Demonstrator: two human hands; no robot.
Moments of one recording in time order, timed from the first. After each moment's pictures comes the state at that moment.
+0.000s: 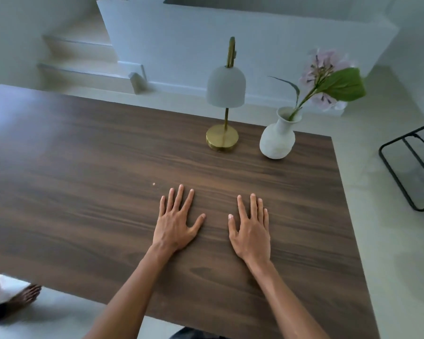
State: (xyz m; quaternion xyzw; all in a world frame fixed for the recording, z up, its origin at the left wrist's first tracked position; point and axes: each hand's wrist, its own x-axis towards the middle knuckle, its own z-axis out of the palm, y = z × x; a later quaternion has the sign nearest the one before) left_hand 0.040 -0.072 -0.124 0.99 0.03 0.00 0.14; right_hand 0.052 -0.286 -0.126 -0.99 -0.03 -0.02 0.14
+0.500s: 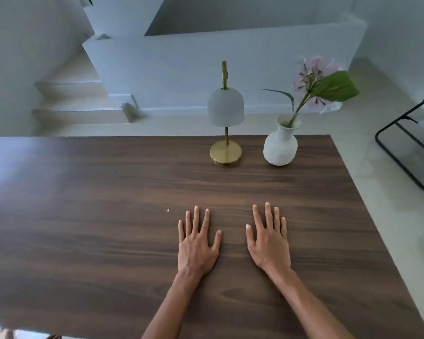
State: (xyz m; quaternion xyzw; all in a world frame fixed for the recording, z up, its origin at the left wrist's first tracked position) left_hand 0.044 -0.069 -0.124 0.99 0.02 -0.02 0.13; right_hand 0.056 -0.265 -0.131 -0.99 0.02 -0.04 0.12
